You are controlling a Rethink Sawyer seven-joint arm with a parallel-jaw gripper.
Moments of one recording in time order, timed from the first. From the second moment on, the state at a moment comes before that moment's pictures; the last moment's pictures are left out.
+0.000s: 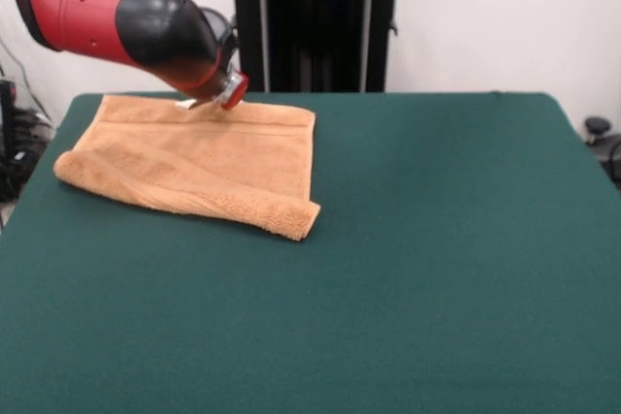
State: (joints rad) arm -0.58 -0.28 -0.02 1.61 -0.38 1.07 2.12
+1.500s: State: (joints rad) arm -0.47 -0.49 -0.10 1.66 -0.38 1.21 2.12
